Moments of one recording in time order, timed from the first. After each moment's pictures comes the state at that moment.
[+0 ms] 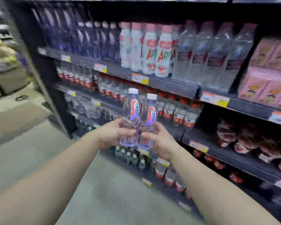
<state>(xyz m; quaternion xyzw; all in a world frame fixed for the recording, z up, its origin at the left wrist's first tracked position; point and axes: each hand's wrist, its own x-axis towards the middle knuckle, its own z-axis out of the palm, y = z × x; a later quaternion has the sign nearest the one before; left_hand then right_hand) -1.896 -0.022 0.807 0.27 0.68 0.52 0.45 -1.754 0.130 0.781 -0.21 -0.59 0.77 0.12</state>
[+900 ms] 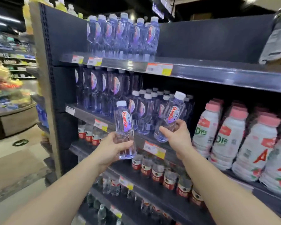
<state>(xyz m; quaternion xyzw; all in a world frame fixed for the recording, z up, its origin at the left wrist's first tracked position) -2.310 -0.044 0.908 0.25 0.63 0.70 0.23 -2.207 0.162 0.938 -0.25 -0.74 0.50 0.36</state>
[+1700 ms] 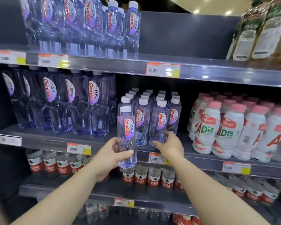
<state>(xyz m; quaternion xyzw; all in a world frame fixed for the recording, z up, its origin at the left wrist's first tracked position) -2.444 -0.015 0.910 0.40 0.55 0.61 0.40 -2.288 0.137 0.912 -0.56 -0.73 0.26 0.29</state>
